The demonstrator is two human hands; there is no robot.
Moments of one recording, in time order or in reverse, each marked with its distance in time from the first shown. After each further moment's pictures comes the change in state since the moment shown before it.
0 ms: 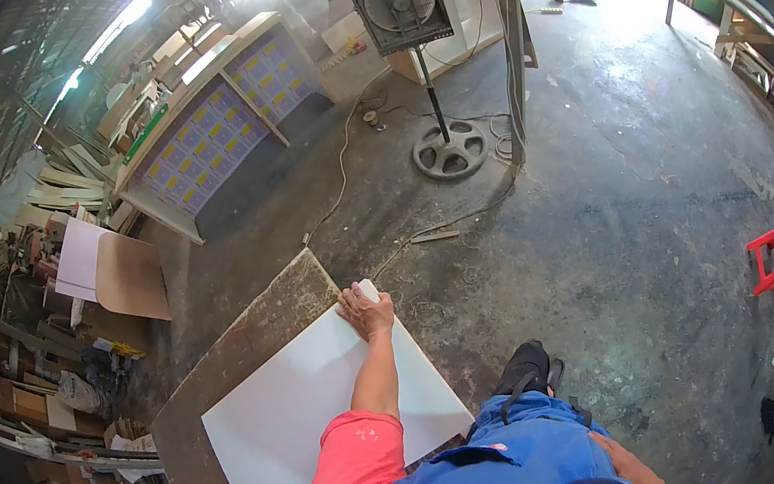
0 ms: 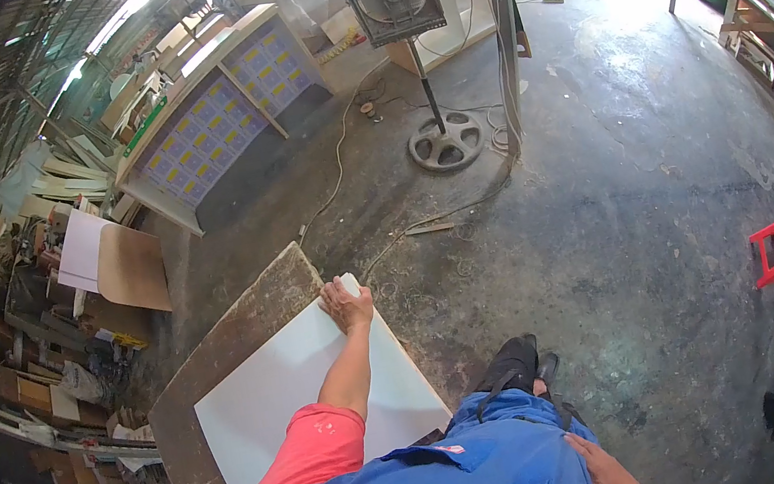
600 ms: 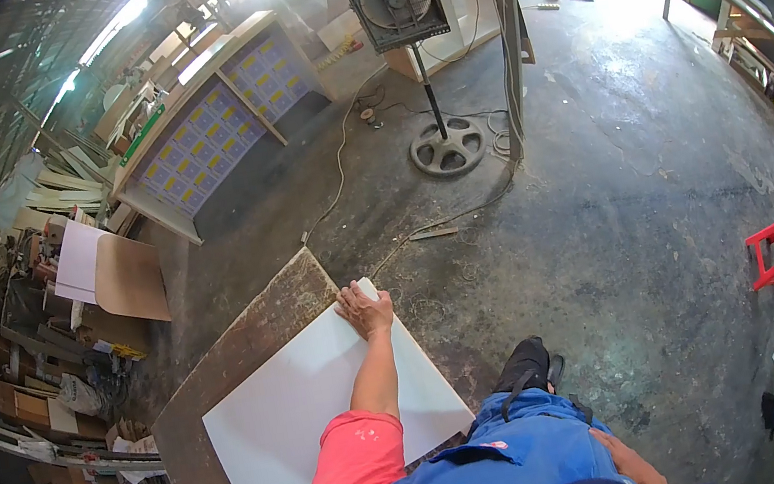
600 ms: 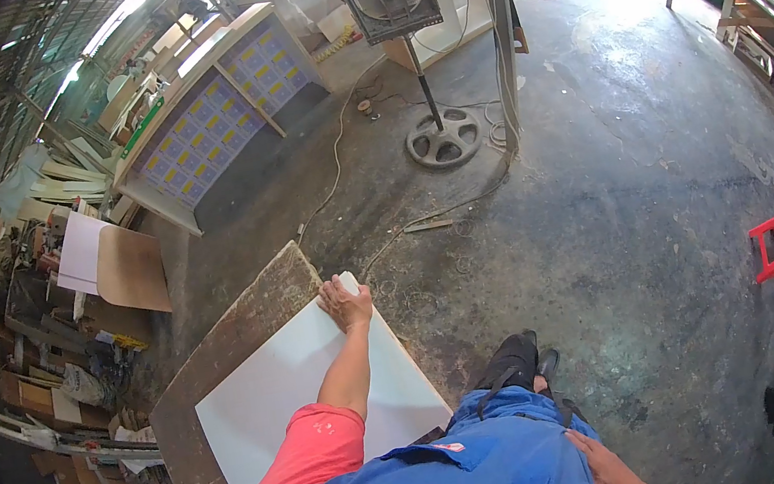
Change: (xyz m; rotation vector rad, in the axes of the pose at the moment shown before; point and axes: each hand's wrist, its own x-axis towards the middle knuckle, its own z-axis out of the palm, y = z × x) left_hand -0.001 0.000 0.001 0.025 0.016 0.011; right_hand -0.002 0.002 0.003 0.036 0.003 0.036
